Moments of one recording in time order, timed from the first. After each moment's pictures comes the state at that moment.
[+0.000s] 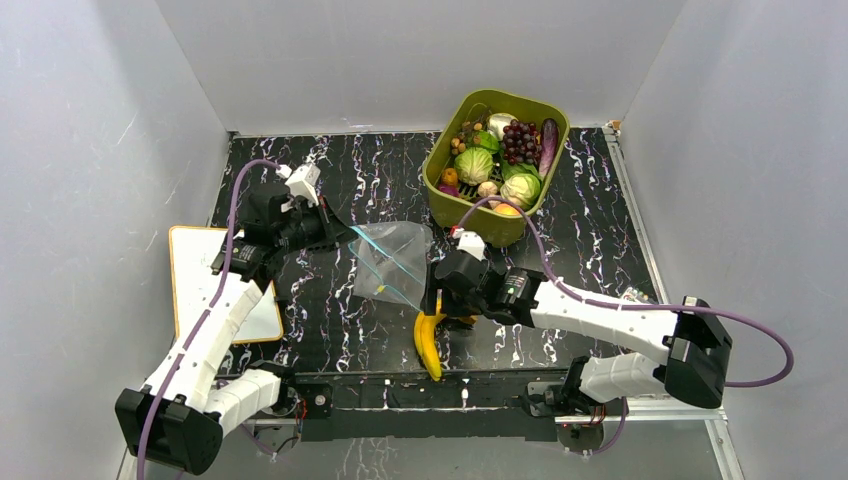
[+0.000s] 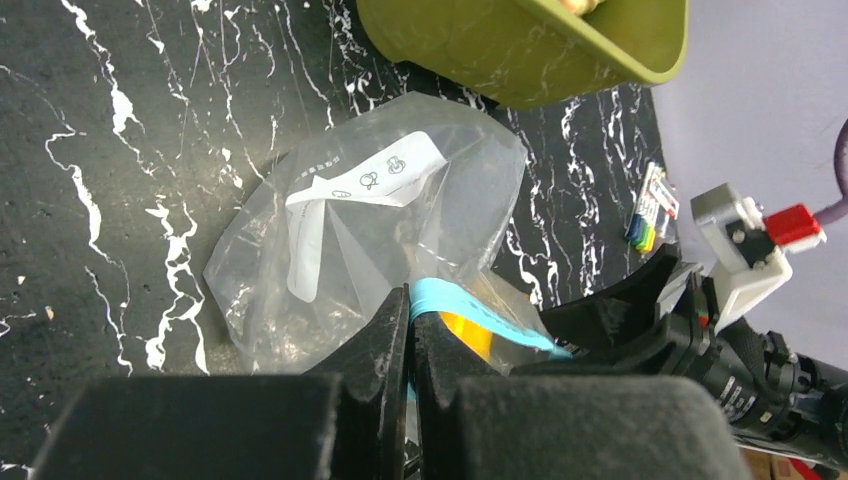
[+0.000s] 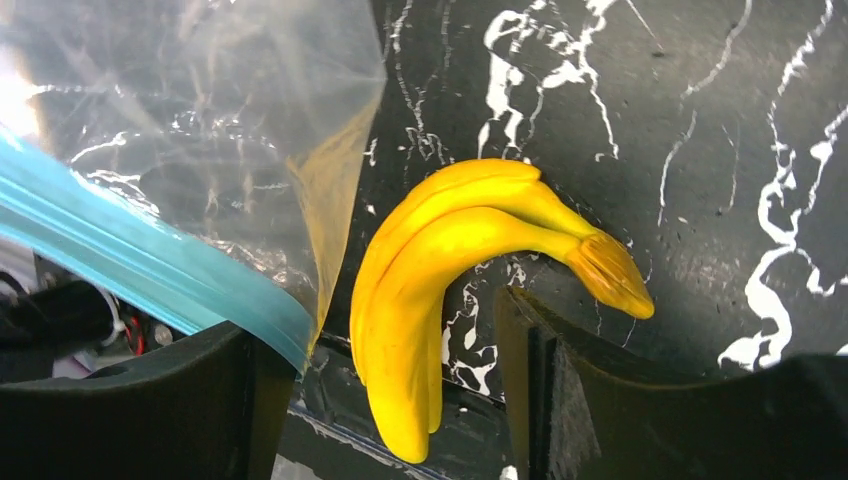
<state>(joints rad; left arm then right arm) -0.25 1.02 0.95 -0.51 0.41 -0.48 1.07 1.25 0.91 -0.51 0.23 0.87</state>
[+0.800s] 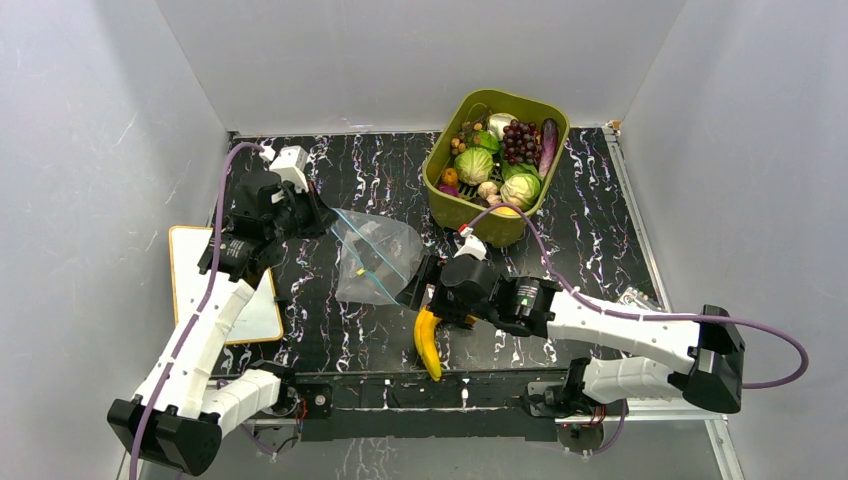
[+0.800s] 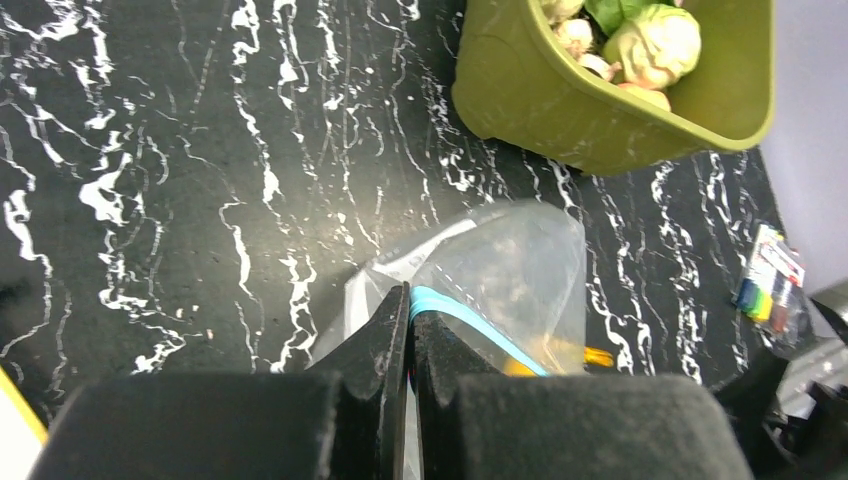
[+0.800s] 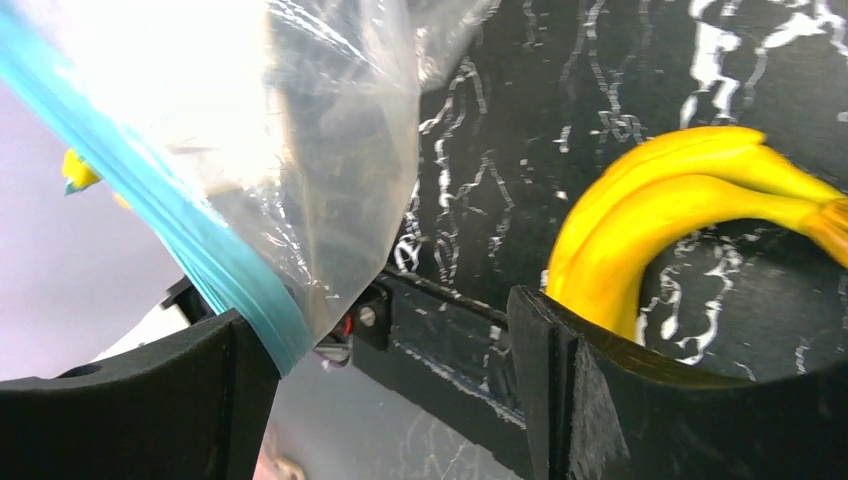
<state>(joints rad) -0.26 1.02 1.09 -0.60 0.18 -0.33 1.15 1.18 0.90 -0.39 0.23 1.19</state>
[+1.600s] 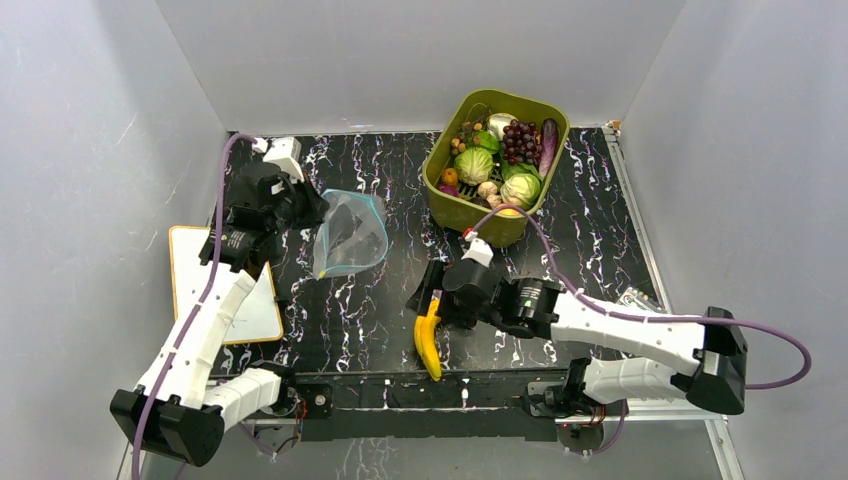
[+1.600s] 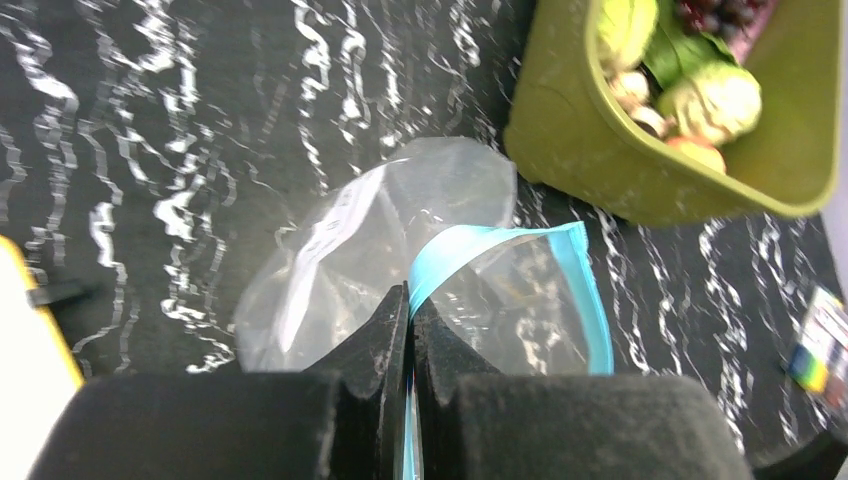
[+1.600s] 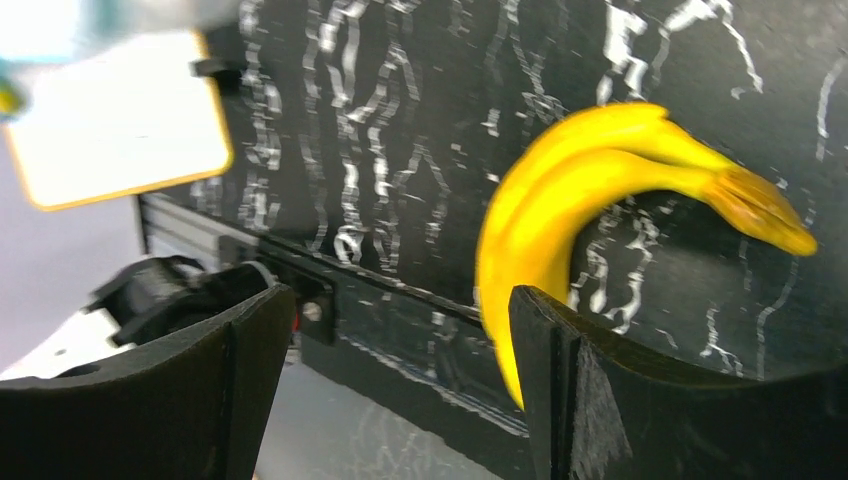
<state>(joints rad) -0.26 1.06 1.12 -0.59 0.11 -0.33 1.15 1.13 0.91 -0.47 0.26 1.15</state>
